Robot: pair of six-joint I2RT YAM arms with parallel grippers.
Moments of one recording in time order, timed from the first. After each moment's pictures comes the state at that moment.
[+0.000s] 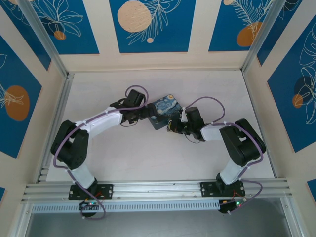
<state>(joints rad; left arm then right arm) -0.59 1.71 1.20 -0.43 0.03 -0.82 0.43 1.67 0.64 0.26 -0.40 0.65</state>
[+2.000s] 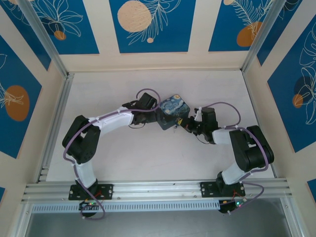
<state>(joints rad) -0.68 1.83 1.28 -0.47 -0.09 -0.75 0.22 1.57 0.51 0.38 -0.58 0.84</state>
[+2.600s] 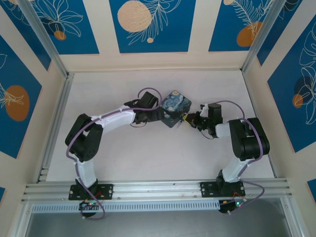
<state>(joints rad) -0.68 1.87 1.32 -0.50 -0.08 -0.76 0.08 1.71 0.59 0.45 -0.70 0.89</state>
